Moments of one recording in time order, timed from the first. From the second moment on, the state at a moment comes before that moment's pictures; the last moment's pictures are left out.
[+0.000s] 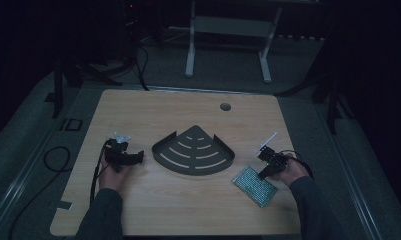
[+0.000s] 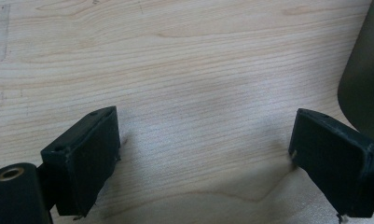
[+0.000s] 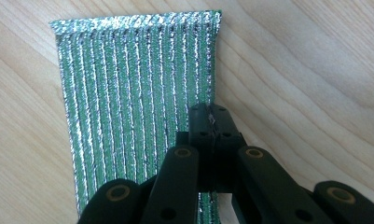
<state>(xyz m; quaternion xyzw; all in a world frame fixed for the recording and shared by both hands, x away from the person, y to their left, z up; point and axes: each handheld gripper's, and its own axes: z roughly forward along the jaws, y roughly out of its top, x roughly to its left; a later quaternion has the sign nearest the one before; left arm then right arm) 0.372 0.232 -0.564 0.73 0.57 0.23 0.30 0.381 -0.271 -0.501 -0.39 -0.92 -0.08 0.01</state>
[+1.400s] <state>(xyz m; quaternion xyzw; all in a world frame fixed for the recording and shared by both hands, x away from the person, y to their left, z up) 0.372 0.232 -0.564 0.73 0.57 0.23 0.30 0.396 -0.258 -0.416 -0.39 -0.91 -0.11 -0.06</state>
